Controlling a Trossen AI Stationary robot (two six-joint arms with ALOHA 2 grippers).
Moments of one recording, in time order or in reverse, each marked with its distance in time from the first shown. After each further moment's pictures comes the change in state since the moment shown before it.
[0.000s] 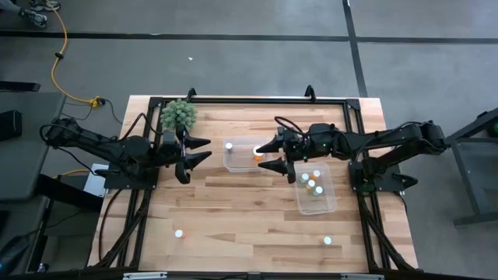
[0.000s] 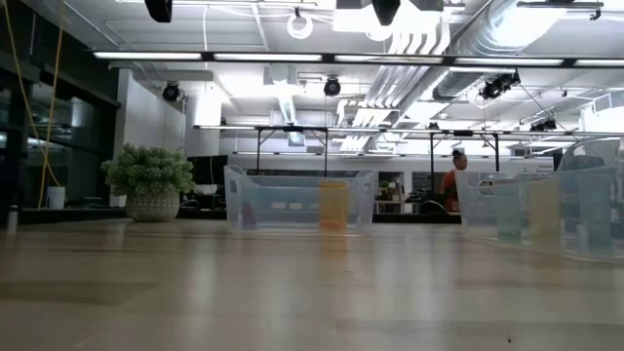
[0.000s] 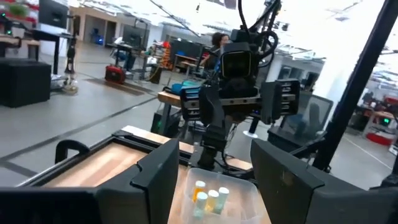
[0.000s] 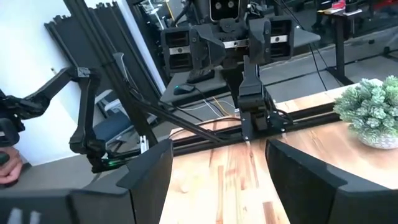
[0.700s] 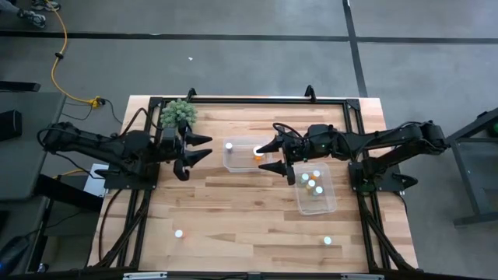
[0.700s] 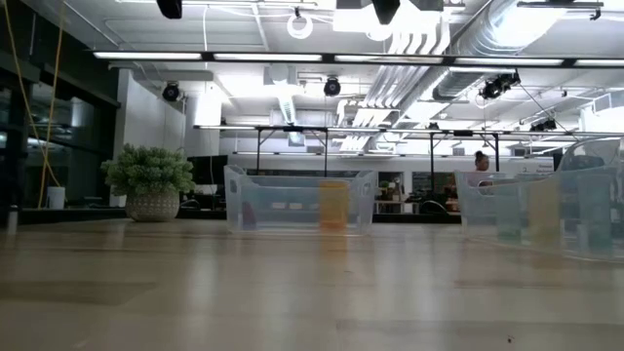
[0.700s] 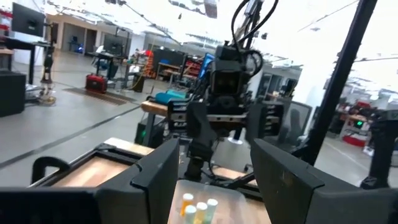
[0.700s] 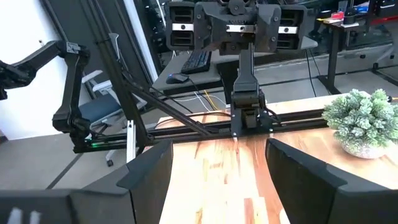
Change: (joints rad) left arm 0.104 0.000 0.003 0.047 0.172 0.006; right arm 0.000 0.000 0.000 -0.035 0.008 -0.131
